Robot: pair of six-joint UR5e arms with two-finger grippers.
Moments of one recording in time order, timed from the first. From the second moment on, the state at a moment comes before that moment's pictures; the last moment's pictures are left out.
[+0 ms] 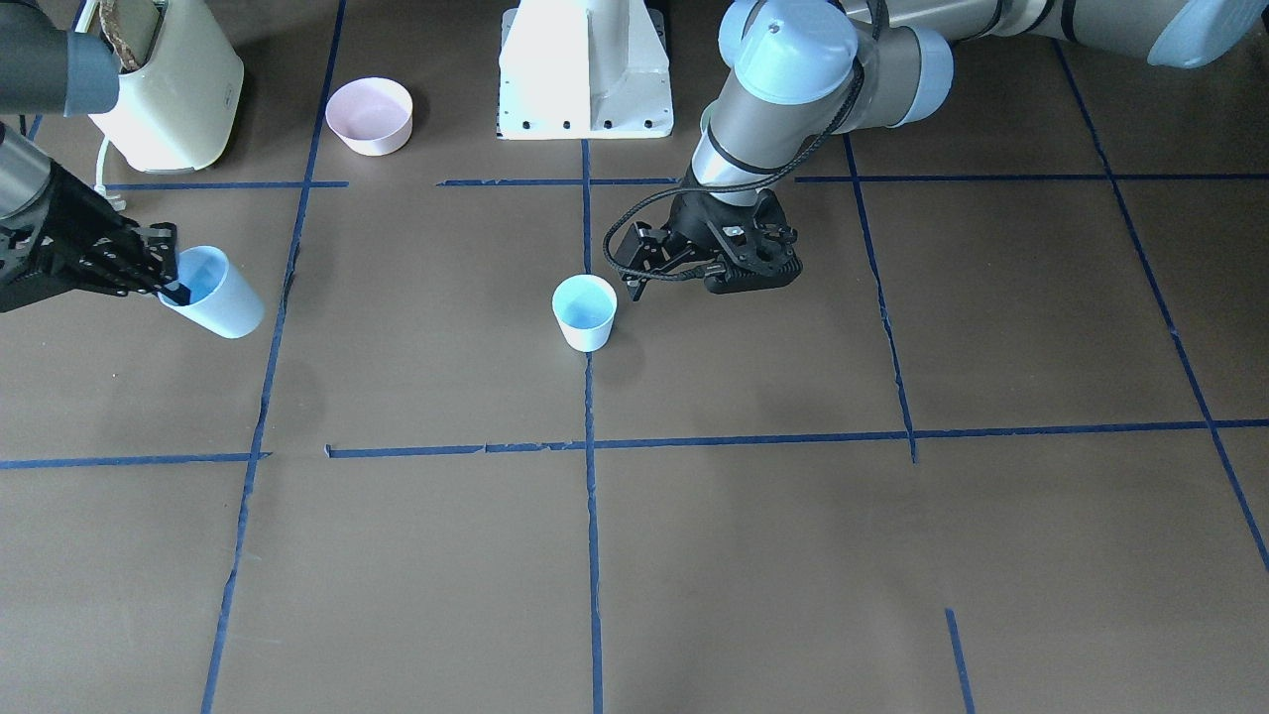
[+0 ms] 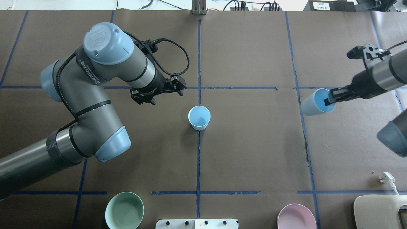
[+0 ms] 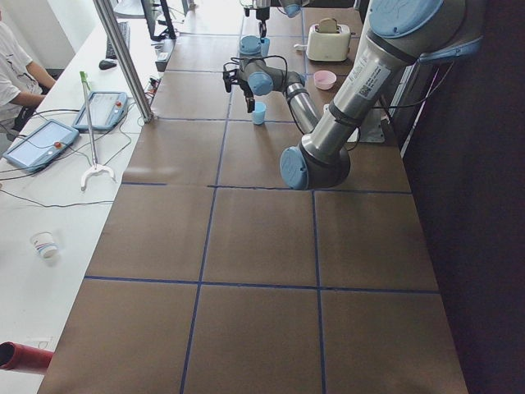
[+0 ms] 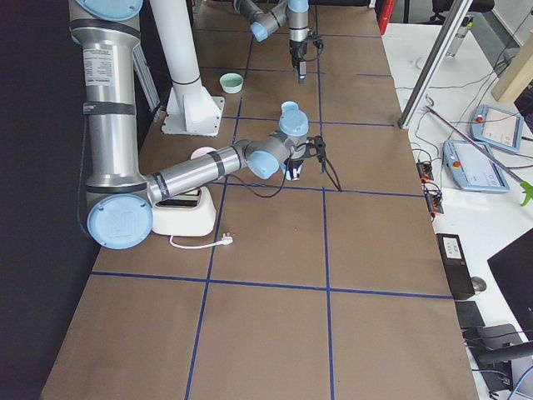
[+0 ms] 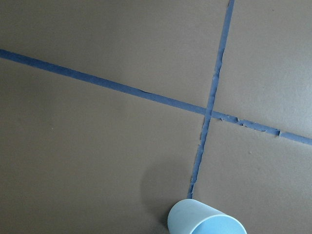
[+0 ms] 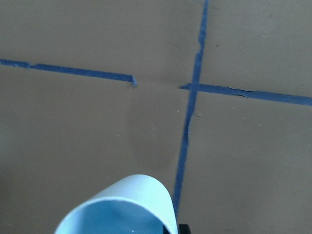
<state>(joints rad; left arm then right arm) -0.67 -2.23 -1.74 -1.71 -2.03 -1.45 0.96 -1.46 1.89 -1.20 2.31 0.84</state>
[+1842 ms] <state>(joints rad) -0.73 -2.16 -1.80 -1.72 -2.03 -1.45 0.61 -0.85 1.73 -1.62 2.08 1.36</state>
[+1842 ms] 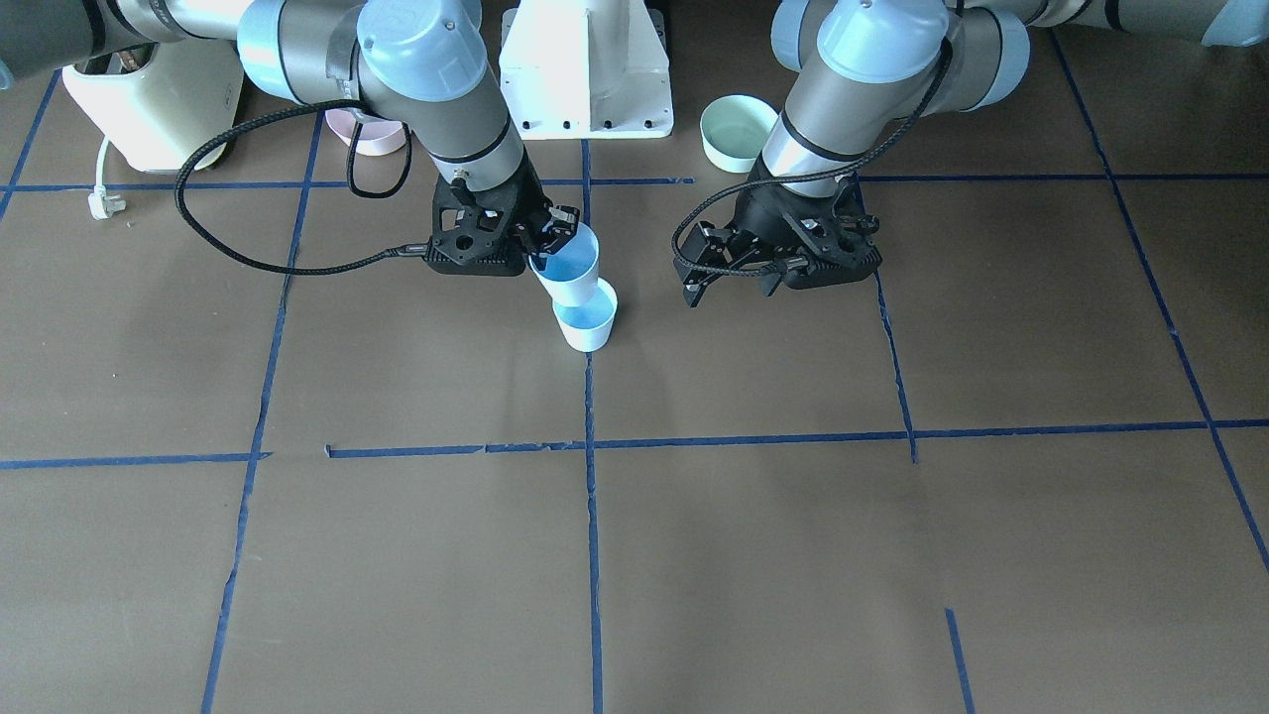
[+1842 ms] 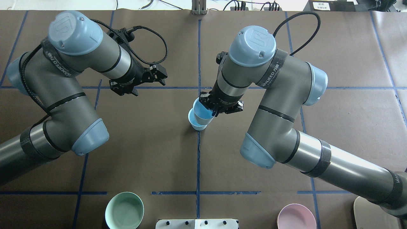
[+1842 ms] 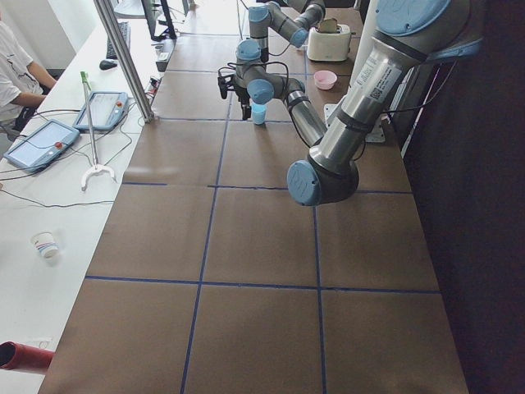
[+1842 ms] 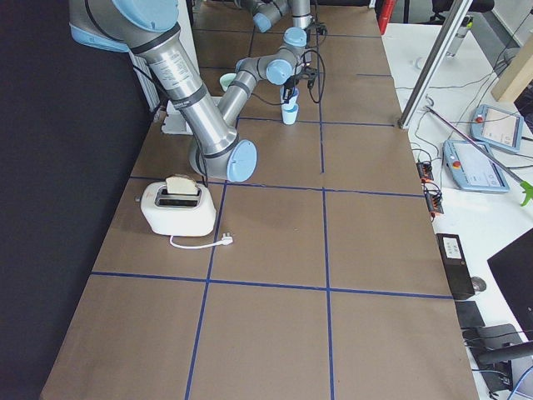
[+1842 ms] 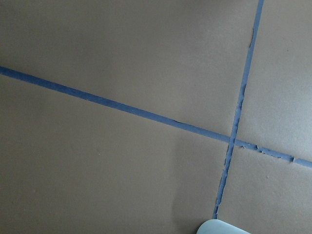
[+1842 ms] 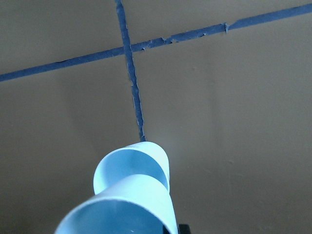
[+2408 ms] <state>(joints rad) -0.73 -2.16 -1.80 -1.72 -2.03 -1.45 0.59 -0.85 1.72 -1.61 2.06 1.36</state>
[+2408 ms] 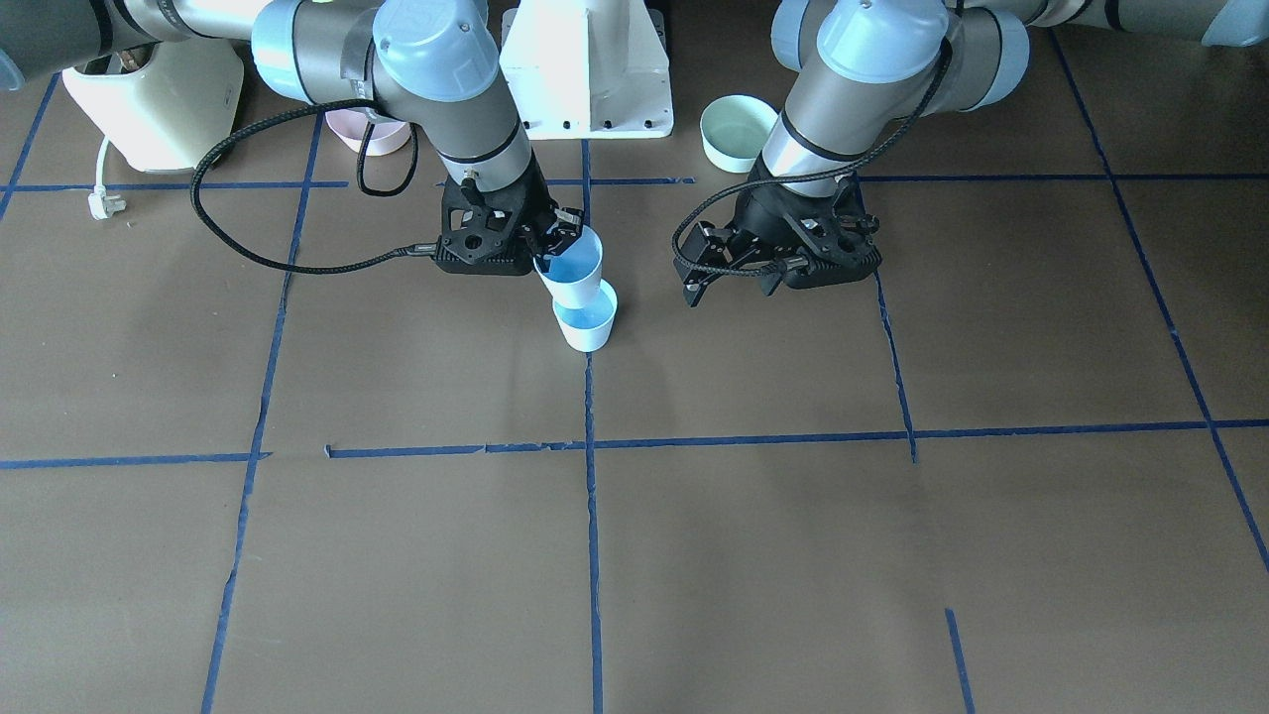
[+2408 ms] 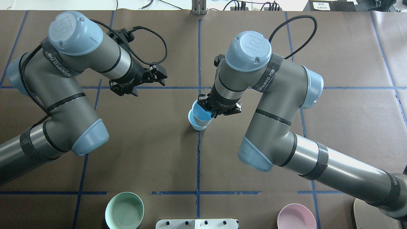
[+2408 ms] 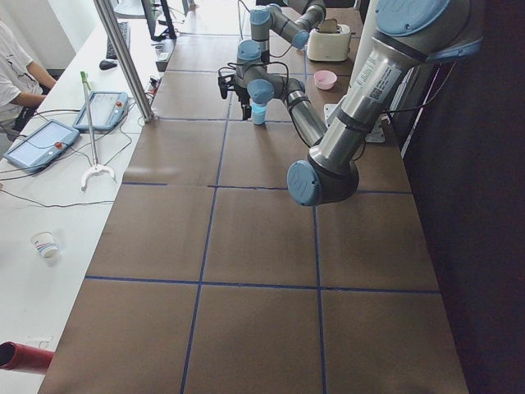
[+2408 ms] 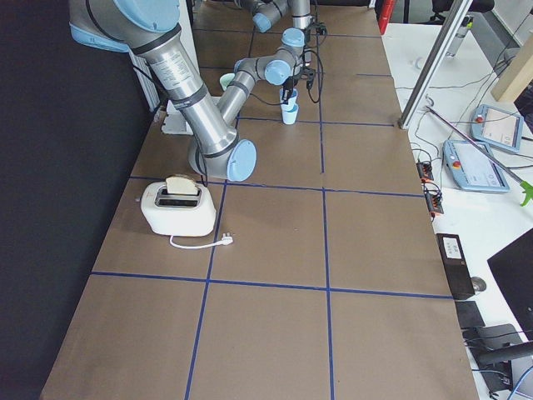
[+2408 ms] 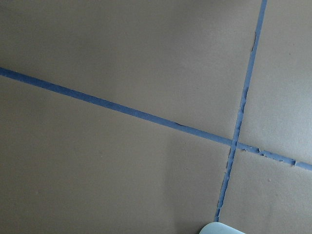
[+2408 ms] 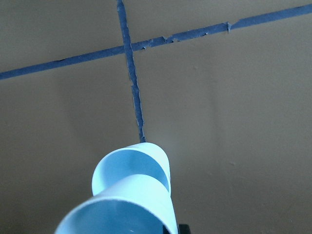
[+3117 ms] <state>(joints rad) -0.73 -2.16 -1.81 -1.72 -2.03 -1.46 0.60 -0.84 1.67 -1.49 2.04 1.44</state>
